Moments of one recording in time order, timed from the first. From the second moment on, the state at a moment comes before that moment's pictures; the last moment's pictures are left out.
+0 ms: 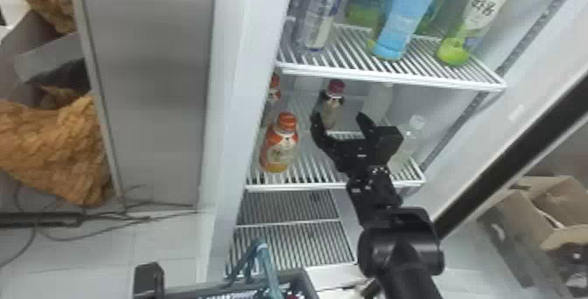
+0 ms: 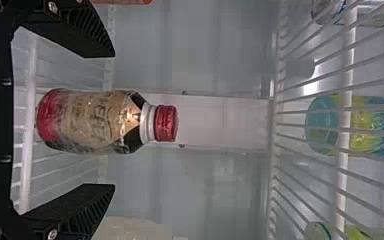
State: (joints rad) left arm 0.13 0.23 -0.43 -1.59 1.38 0.98 -0.63; right arm -0.13 -0.18 -0.09 -1.27 -0.12 -0.23 0.12
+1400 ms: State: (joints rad) left arm 0.13 0.23 -0.44 -1.59 1.38 0.98 -0.63; right arm -0.27 -0.19 -0.03 -1.18 -0.12 -0.09 0.07
